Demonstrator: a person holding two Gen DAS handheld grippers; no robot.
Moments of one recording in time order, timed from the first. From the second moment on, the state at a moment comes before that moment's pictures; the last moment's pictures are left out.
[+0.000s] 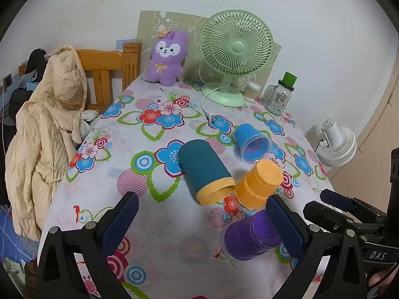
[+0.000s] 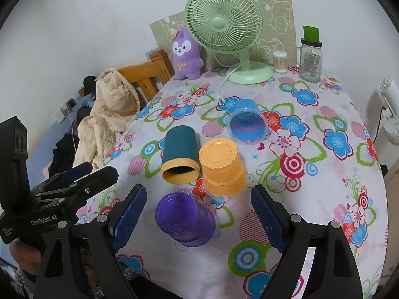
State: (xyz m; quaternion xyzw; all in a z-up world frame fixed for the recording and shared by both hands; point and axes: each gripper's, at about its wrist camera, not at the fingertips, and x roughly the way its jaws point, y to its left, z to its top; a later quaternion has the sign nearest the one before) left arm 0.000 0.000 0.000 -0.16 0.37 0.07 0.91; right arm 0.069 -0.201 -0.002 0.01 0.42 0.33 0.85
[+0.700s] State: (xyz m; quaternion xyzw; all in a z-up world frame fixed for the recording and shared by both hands) left arm 0.000 0.000 0.000 -0.16 0.37 0.07 0.91; right arm 0.069 -0.201 -0.003 0.01 0.42 0.33 0.84
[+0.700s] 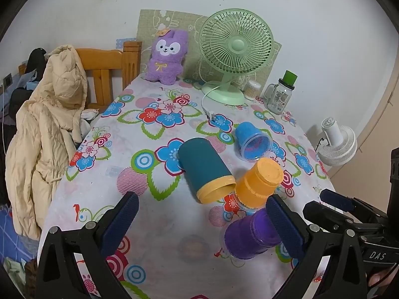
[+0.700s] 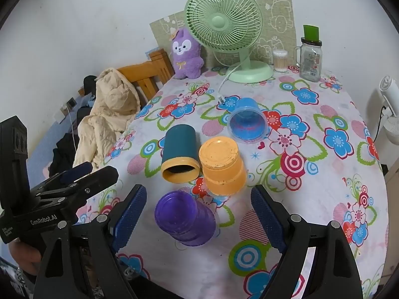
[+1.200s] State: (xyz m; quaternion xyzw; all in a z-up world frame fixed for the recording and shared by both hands) left arm -0.002 -0.004 -0.002 -0.16 0.38 0.07 0.91; right arm 0.068 -0.200 -0.004 0.01 0.42 0.33 0.84
